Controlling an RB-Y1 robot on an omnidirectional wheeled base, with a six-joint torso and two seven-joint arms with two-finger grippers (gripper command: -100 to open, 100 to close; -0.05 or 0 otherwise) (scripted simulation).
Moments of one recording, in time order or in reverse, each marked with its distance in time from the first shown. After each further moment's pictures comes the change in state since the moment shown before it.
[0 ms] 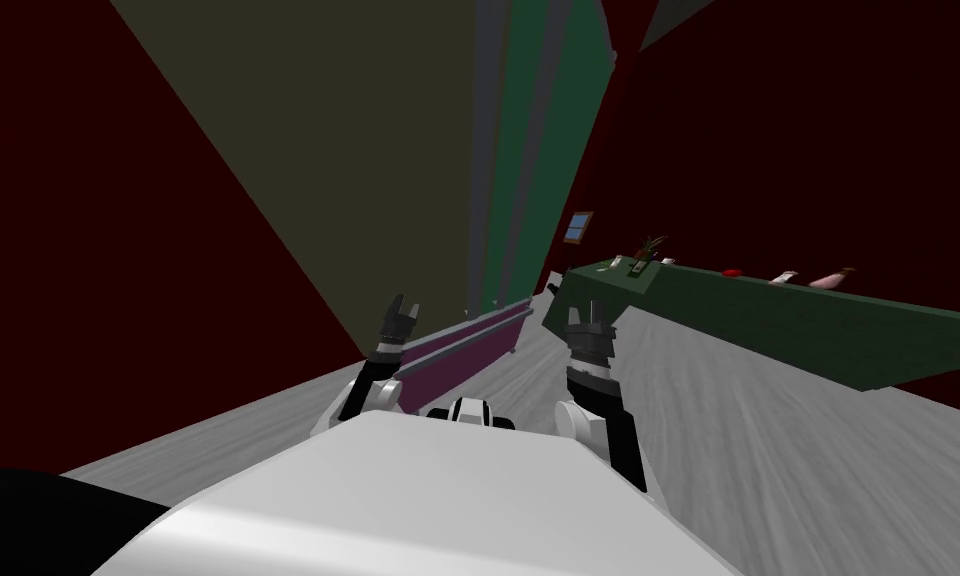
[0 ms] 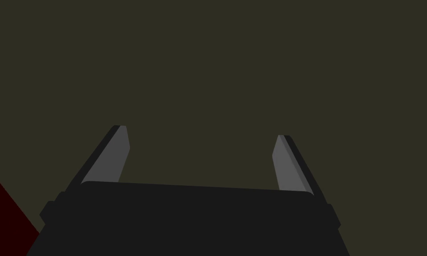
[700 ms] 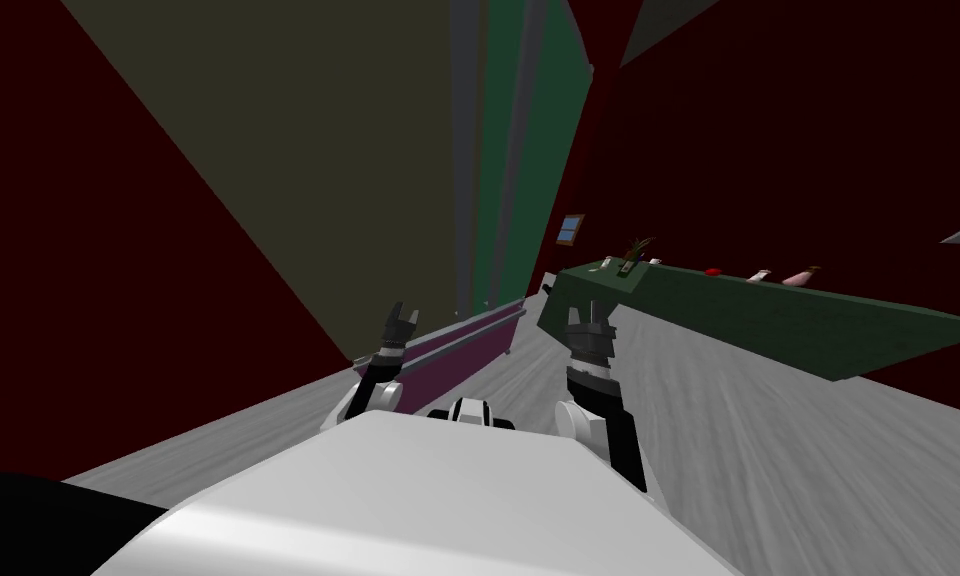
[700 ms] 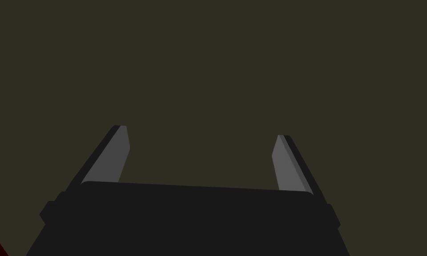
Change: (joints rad) left arm -0.040 0.017 0.010 0.173 0.048 -0.099 0.041; right arm 0.000 0.000 0.000 0.000 0.000 0.000 0.000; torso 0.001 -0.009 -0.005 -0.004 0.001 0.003
